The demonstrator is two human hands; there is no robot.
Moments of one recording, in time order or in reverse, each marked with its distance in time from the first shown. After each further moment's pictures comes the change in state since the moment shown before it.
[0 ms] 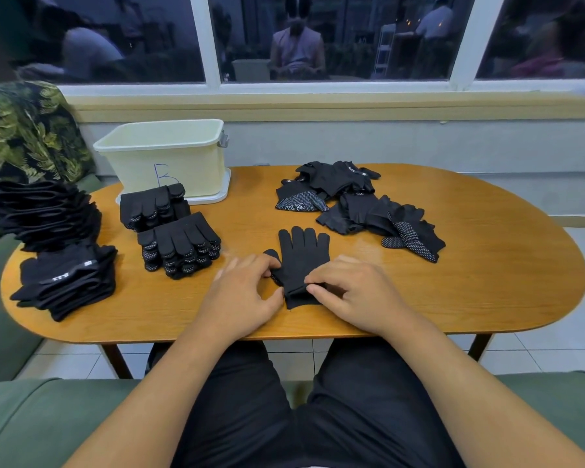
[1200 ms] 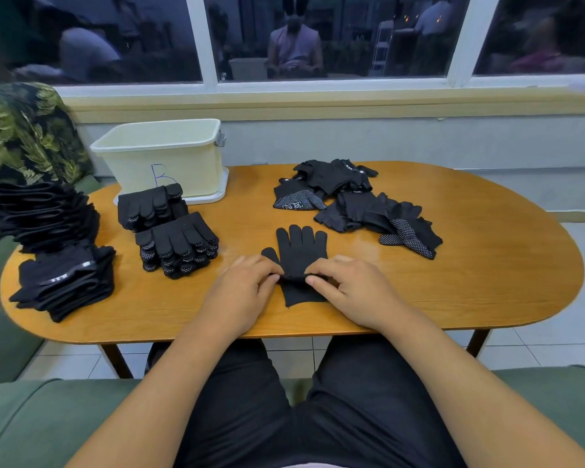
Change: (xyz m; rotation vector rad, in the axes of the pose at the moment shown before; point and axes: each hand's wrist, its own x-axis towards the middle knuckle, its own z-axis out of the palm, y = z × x) left_hand 0.008 -0.004 0.006 -0.028 -0.008 0.074; right_hand 0.005 0.000 0.000 0.017 -0.089 0.143
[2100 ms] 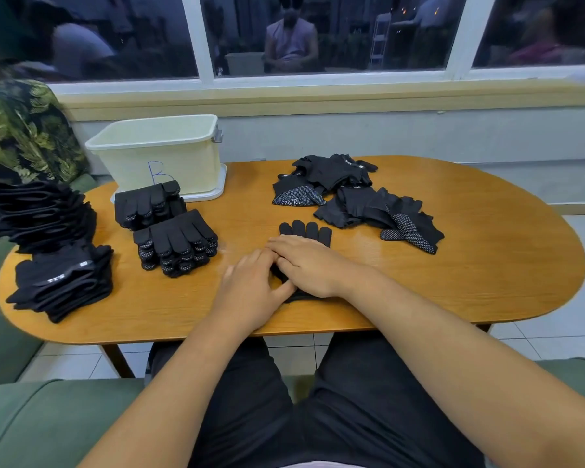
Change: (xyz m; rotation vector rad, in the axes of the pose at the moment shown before) left_hand 0.006 0.015 0.012 0.034 -0.002 -0.136; right_hand 0.077 -0.022 0.025 -0.029 -0.332 -0.046
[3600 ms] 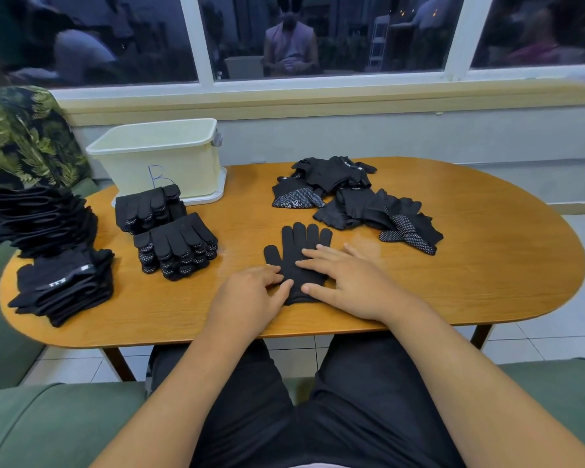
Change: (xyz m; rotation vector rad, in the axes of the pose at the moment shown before) left_hand -0.012 0.004 -0.003 0.046 0.071 0.019; right_hand -0.067 0.031 -0.001 -0.058 0.066 0.093
